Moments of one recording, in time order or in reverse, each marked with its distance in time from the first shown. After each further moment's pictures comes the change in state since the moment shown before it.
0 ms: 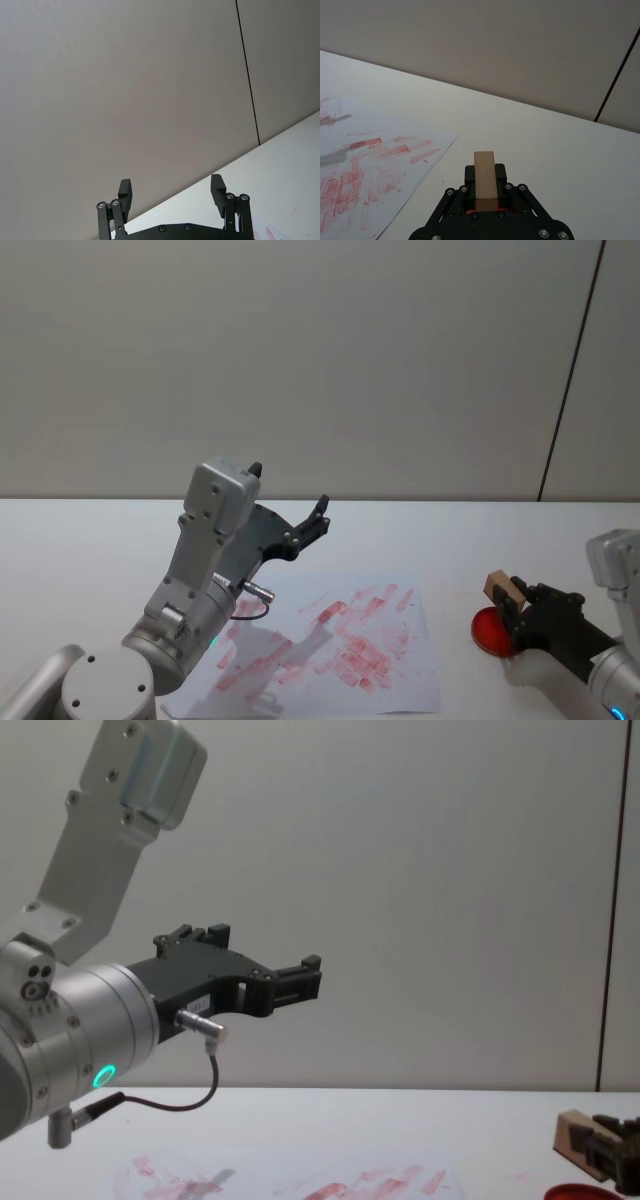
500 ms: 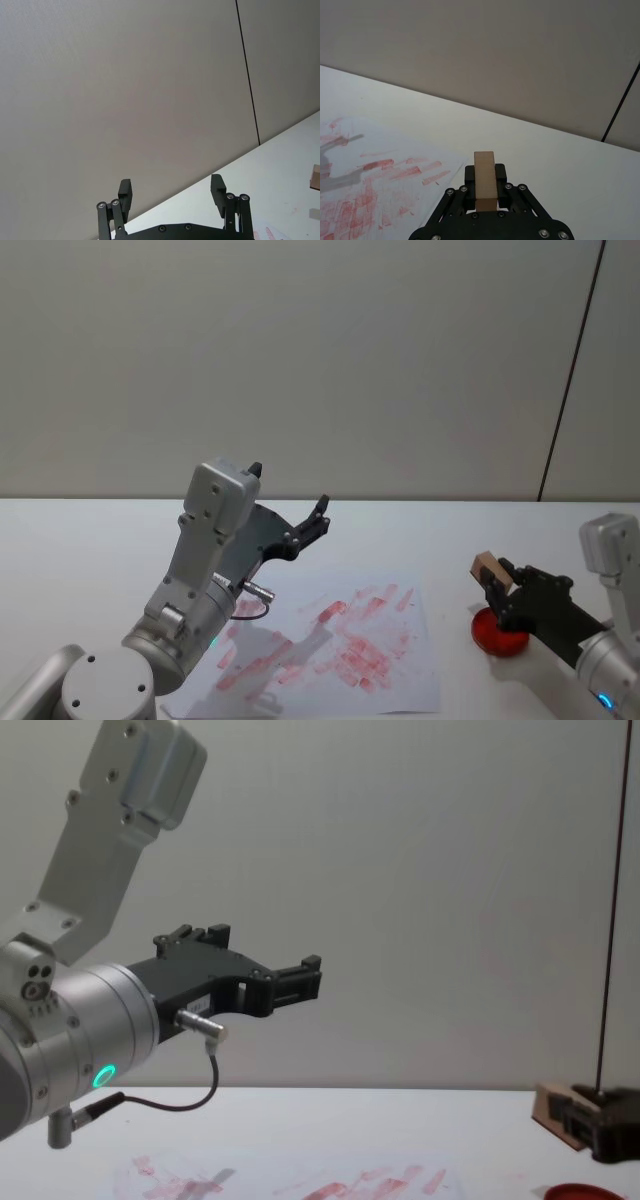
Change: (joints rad) left arm 0.000 0.000 0.000 0.000 0.000 0.000 0.000; right arm 0.018 -0.022 -0.012 -0.020 0.004 -0.015 -0.005
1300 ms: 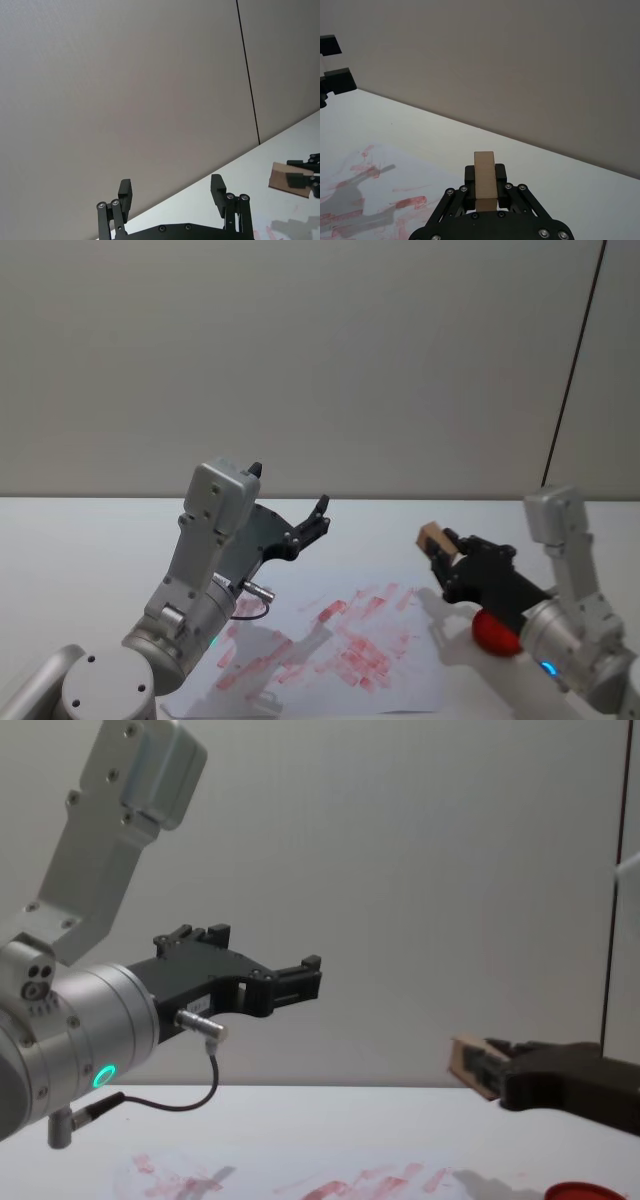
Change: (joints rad) left arm 0.000 0.000 0.000 0.000 0.000 0.000 0.000; right arm 0.096 -0.092 -0.051 0.060 -0.035 -0.018 0.032
